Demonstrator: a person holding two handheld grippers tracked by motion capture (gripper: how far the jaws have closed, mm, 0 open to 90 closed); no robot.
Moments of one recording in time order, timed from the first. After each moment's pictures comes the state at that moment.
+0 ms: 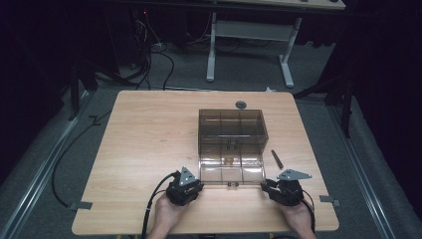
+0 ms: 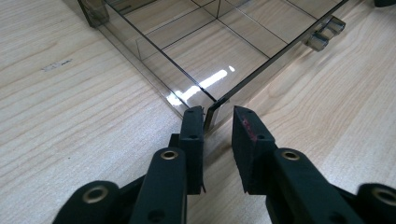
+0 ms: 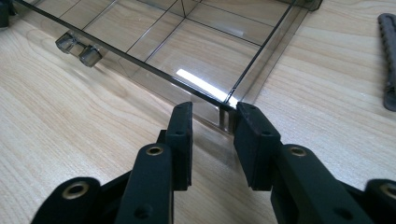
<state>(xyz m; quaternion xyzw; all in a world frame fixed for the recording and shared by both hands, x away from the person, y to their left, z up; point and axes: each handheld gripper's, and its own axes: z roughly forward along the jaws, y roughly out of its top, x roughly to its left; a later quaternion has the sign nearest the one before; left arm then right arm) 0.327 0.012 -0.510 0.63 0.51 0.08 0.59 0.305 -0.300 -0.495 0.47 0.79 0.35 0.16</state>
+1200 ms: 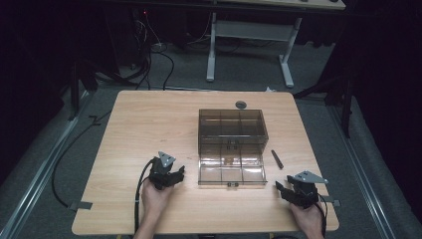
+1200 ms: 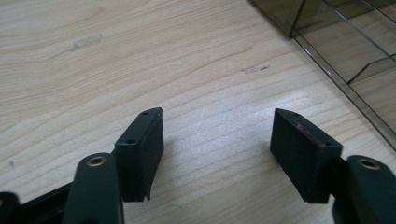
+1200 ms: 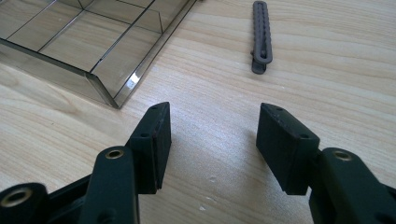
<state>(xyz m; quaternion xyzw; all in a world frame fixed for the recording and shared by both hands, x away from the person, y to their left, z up) 0.380 0.101 -0.506 0.78 0.47 0.21 0.35 0.297 -0.340 -0.501 0.53 0.75 0.32 0.24</state>
